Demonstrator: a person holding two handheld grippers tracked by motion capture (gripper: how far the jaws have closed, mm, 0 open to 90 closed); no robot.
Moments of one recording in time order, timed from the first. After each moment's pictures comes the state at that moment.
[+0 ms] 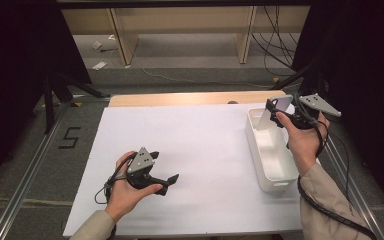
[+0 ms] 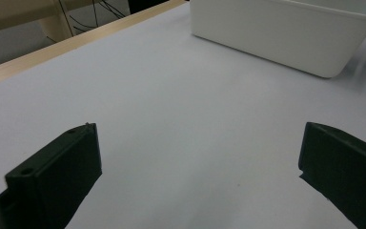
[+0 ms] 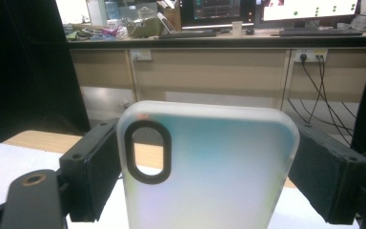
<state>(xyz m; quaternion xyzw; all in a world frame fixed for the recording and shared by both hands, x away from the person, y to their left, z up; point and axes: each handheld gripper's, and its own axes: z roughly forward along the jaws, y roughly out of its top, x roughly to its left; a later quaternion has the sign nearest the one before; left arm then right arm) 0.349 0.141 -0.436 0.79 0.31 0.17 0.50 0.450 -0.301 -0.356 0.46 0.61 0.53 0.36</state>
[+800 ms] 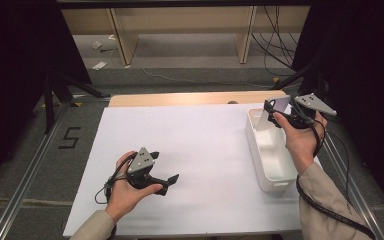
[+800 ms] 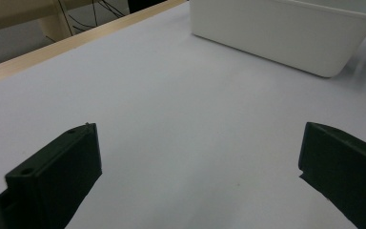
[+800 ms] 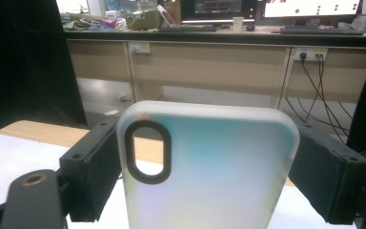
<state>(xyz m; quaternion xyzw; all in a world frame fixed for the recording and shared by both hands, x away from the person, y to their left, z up) 0.350 0.141 -0.437 0.79 0.31 0.17 0.50 0.455 -0.298 -0.360 0.46 0.62 0.52 0.37</state>
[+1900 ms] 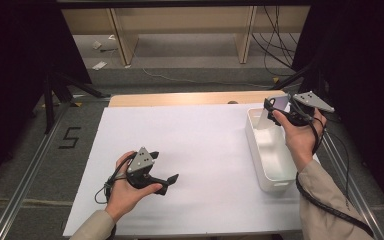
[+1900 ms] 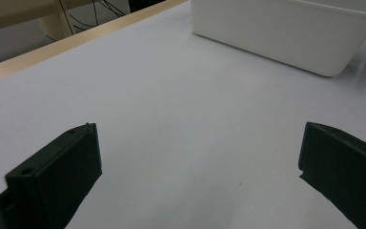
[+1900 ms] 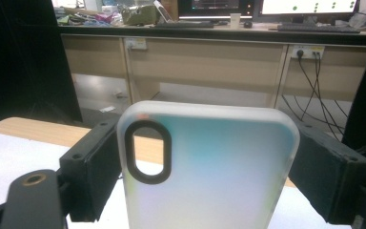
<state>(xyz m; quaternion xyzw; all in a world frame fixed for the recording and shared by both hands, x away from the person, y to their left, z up) 0.351 0.142 -0.437 0.79 0.31 0.17 0.50 0.465 -0.299 -0.362 0.46 0.62 0.51 0.37</state>
